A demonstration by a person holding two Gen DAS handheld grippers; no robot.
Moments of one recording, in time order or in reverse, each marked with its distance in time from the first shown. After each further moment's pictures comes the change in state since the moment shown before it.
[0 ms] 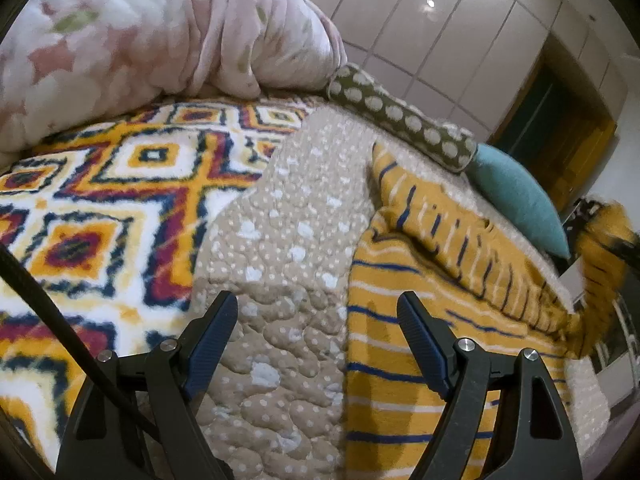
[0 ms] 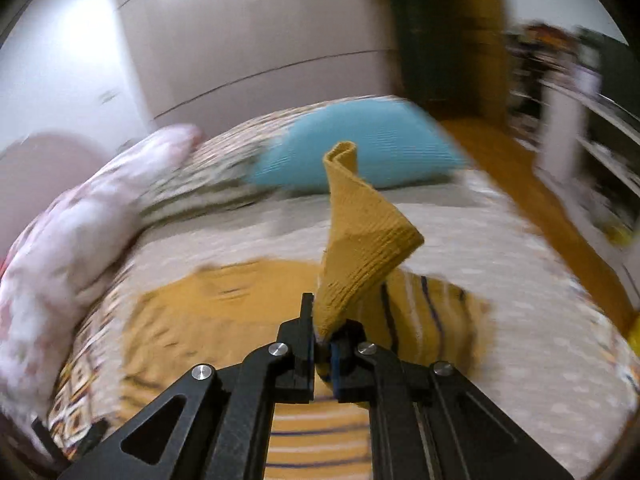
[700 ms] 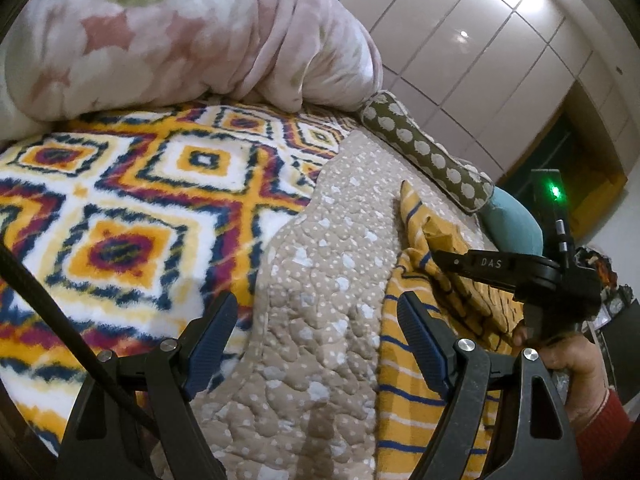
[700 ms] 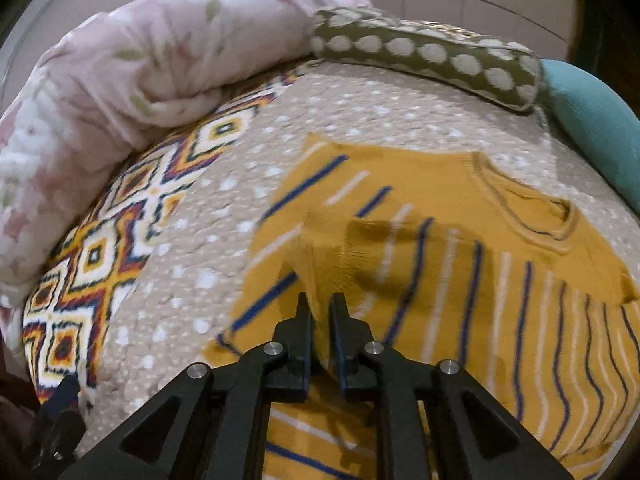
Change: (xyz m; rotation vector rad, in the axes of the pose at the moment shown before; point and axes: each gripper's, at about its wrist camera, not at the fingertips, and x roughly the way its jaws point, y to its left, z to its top) left arm -0.014 0.038 0.015 -0.166 -0.028 0.009; right arm 0.187 0.224 -0.093 -0.428 0.328 0.195
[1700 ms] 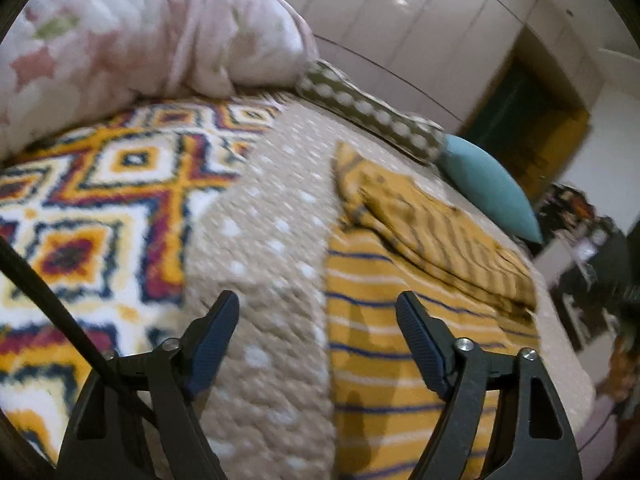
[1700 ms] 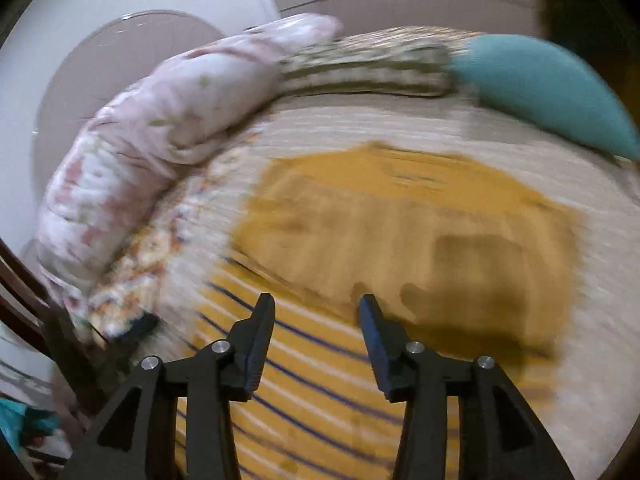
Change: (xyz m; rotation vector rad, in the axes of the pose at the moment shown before) left arm -0.001 -0.036 -0.019 0.189 0.096 -0.128; right arm -0.183 -0.138 -0.122 0.176 -0.094 0.003
